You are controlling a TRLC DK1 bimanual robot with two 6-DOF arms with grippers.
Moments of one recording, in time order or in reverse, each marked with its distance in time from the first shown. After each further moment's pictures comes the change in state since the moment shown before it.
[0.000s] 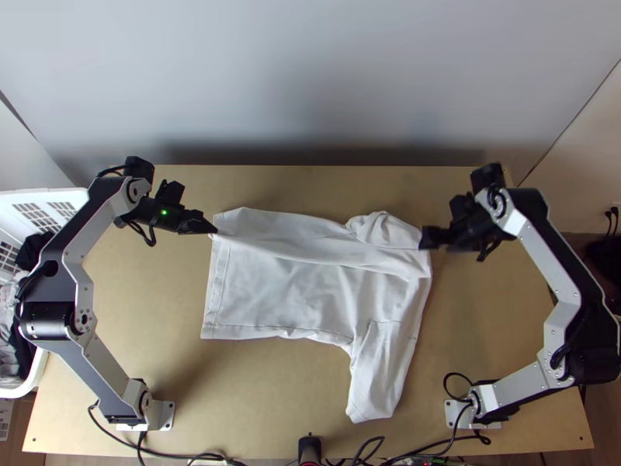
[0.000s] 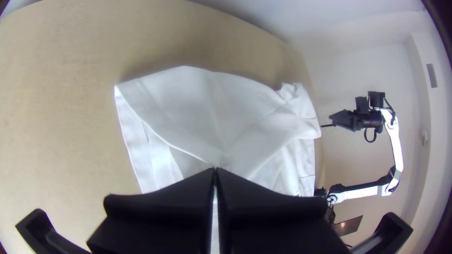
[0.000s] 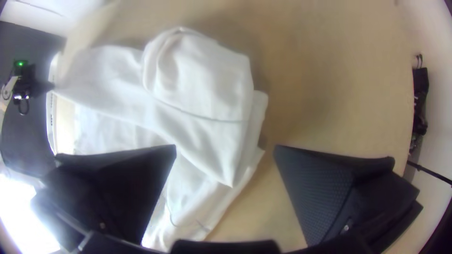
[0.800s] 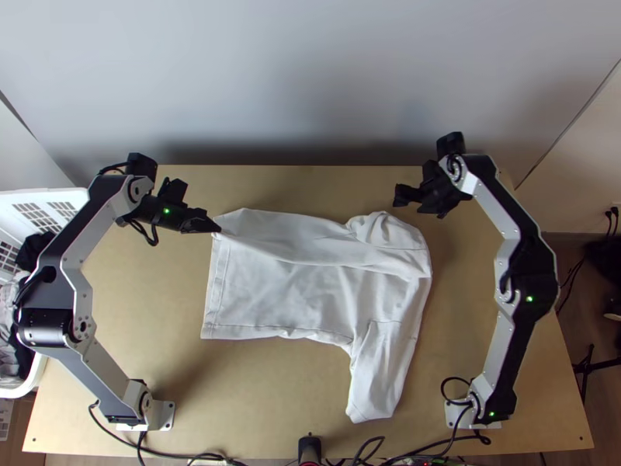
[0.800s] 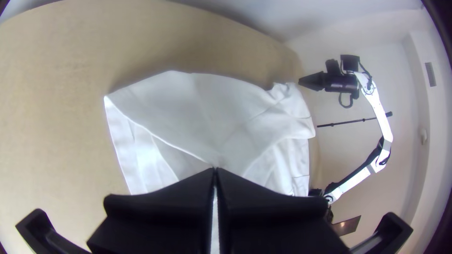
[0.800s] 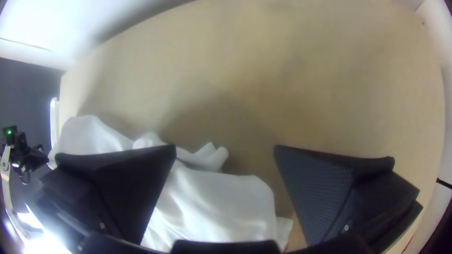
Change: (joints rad) left arm -0.030 -0.040 0.005 -0.011 0.000 -0.042; right arm 0.054 0.487 0.451 0.148 -0.026 0.179
